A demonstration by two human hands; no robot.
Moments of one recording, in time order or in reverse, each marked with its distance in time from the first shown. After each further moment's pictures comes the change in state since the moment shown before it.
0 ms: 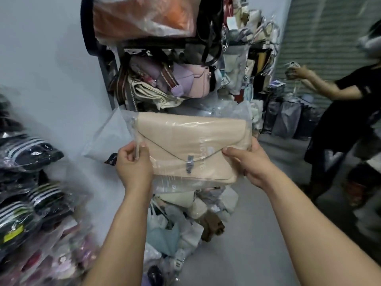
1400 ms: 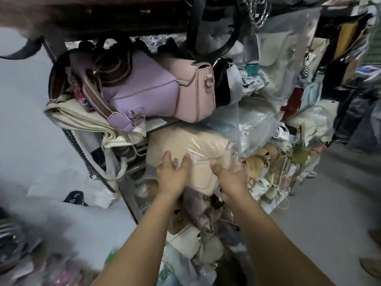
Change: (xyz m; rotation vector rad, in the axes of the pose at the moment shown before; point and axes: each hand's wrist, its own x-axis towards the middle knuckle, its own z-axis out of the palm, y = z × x) left_hand 0.161 -0.185 0.284 0.613 -0.146 -0.133; right_hand 0.371 0.128 0.014 0.180 -0.005 0.198
